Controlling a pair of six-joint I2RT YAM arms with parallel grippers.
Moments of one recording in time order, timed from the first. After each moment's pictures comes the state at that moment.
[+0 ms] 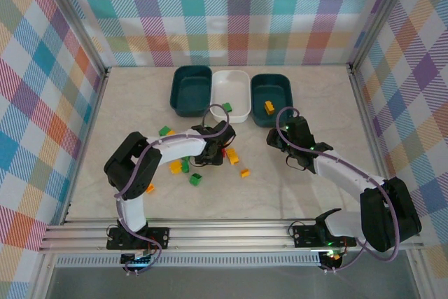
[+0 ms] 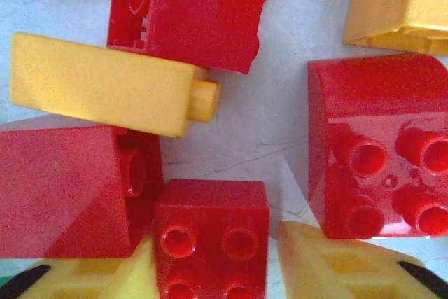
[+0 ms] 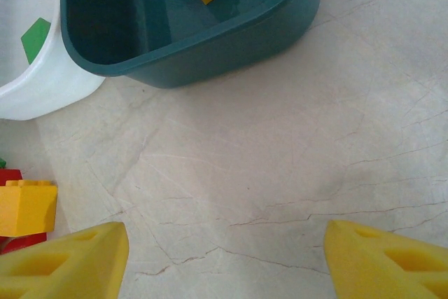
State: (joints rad) left arm -0.76 1.86 1.18 -0.71 -0.23 -0.71; right arm 0.43 1.26 0.65 -0.19 0.09 0.68
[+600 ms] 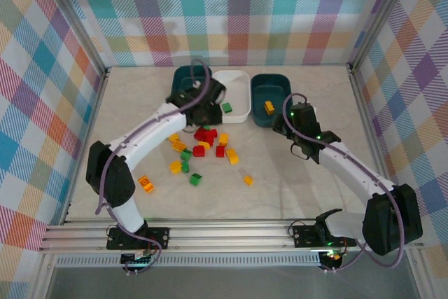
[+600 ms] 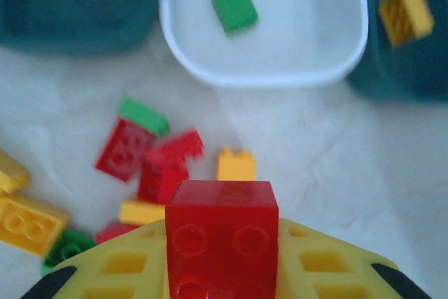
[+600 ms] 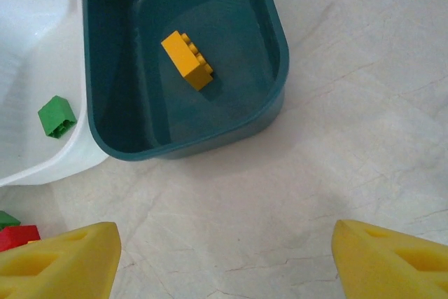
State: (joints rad) left arm -0.61 1.73 1.61 -0.90 -0.17 -0.59; right arm 0.39 1.25 0.84 -0.36 0.19 0.65
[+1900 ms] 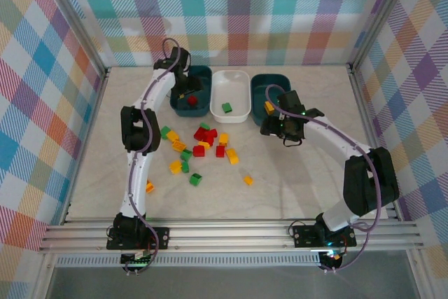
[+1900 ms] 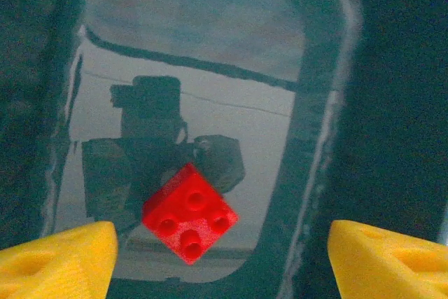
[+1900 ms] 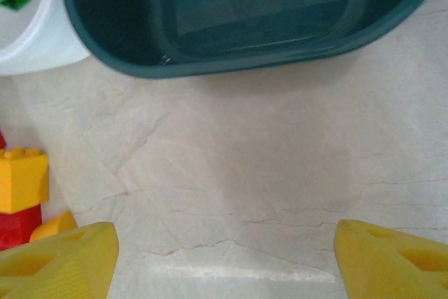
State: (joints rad) left arm -0.21 2.48 2.38 -1.00 0.12 -0.50; right arm 0.40 1.55 1.08 -0.61 -0.04 0.49
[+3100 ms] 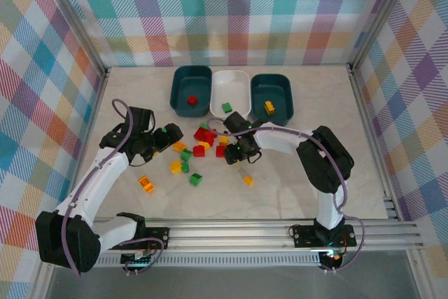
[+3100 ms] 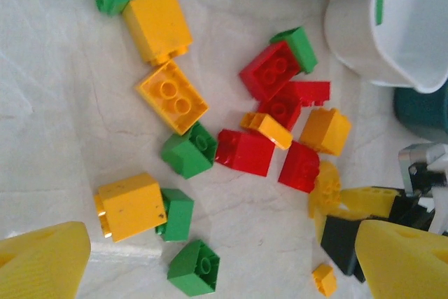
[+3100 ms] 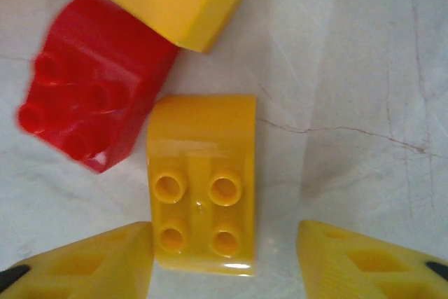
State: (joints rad) left arm -0.22 1.13 0.90 -0.76 0.20 -0.74; right arm 0.76 1.90 1.24 -0.61 -0.04 0.30
